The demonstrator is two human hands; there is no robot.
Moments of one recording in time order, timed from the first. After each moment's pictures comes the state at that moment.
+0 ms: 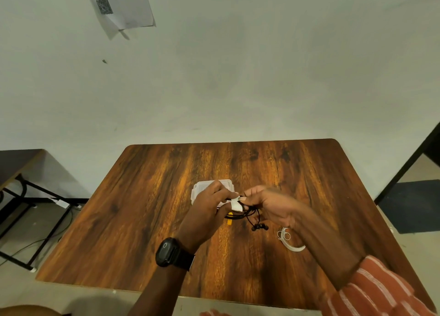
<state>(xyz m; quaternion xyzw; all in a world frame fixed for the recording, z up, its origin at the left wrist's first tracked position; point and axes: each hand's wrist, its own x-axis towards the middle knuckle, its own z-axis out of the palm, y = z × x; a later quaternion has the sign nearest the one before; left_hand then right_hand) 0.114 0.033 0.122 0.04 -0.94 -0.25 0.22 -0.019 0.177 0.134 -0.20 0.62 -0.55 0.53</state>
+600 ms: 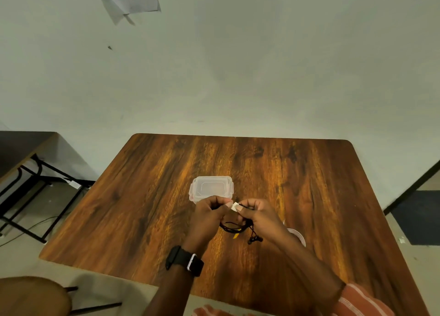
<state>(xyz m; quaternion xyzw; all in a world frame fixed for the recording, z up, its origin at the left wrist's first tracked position) 0.085 0.065 0.090 0.34 -0.68 -0.63 0.17 -0.024 0.175 0.067 -0.22 0.66 -0.60 0.39</state>
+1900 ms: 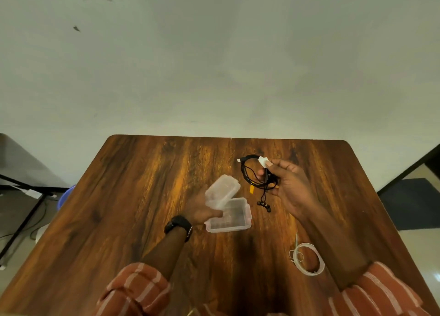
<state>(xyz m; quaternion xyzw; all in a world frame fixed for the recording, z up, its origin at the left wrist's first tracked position) 0.015 -0.135 -0.031 0.27 -0.85 -0.45 -0.06 -0.104 0.086 0.114 -0.06 0.59 -0.75 0.30</state>
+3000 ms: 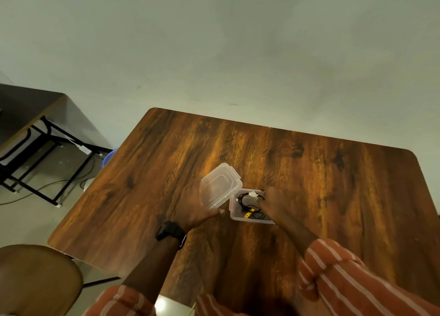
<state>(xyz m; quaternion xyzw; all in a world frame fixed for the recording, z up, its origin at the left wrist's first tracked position) 0.100 -0.155 -0.021 0.30 -0.85 -0.43 0.10 -0.109 0.003 -0.057 -0.31 0.89 -0.21 0.24</state>
